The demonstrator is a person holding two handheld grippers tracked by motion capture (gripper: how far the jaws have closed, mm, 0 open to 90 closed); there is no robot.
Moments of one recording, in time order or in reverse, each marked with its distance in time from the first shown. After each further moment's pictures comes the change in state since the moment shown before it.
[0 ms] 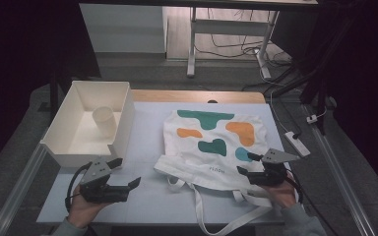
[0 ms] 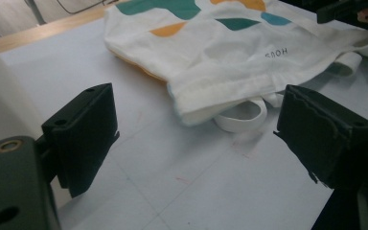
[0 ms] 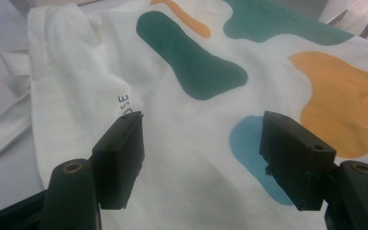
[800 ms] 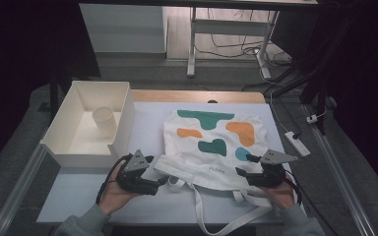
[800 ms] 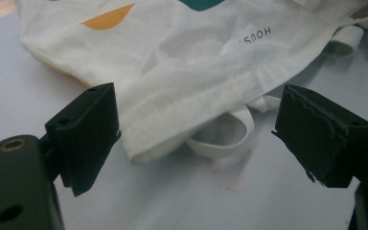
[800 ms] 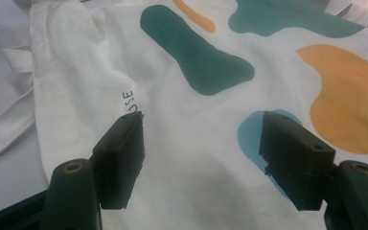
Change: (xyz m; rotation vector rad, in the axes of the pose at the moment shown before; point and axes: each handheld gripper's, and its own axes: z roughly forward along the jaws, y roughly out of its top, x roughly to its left) left arm -0.015 0.022 0.078 0.106 -0.108 0.098; right arm 0.003 -0.002 0.003 0.013 0.007 0.013
